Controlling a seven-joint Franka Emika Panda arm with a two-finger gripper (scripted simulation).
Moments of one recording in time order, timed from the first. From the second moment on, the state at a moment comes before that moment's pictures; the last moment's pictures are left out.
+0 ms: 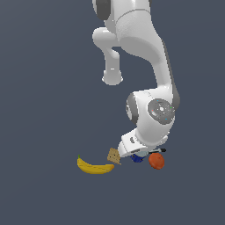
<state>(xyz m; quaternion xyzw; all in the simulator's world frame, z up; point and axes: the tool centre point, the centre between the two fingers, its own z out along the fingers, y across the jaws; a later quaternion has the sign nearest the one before) 0.116 0.122 0.099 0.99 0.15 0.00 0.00</state>
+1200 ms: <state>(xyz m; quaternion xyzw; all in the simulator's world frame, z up) -0.013 0.107 0.248 0.99 0.15 0.00 0.00</state>
